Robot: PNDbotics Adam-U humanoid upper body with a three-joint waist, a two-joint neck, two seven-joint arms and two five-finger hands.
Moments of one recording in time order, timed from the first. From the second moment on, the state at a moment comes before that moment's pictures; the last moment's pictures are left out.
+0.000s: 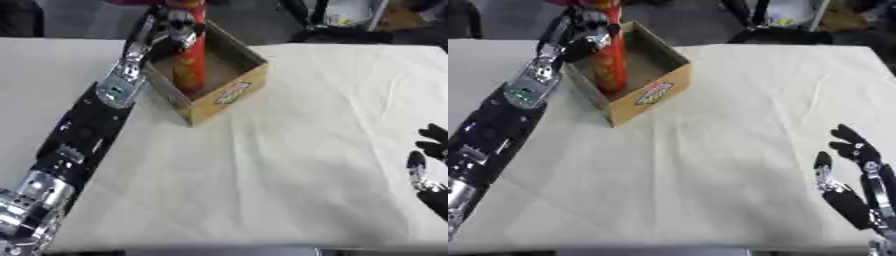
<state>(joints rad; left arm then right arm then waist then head) -0.90 0.34 -0.12 -0.89 -0.21 -0.15 0.10 -0.06 -0.19 -0.03 -1.68 0.46 -0.28 0.03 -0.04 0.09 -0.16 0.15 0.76</state>
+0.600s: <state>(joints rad) -0.64 0.45 -0.01 -1.14 -0.27 -0.21 0.20 -0.05 -0.19 -0.06 -1.68 0.47 -0.27 0.02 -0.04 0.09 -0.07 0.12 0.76</state>
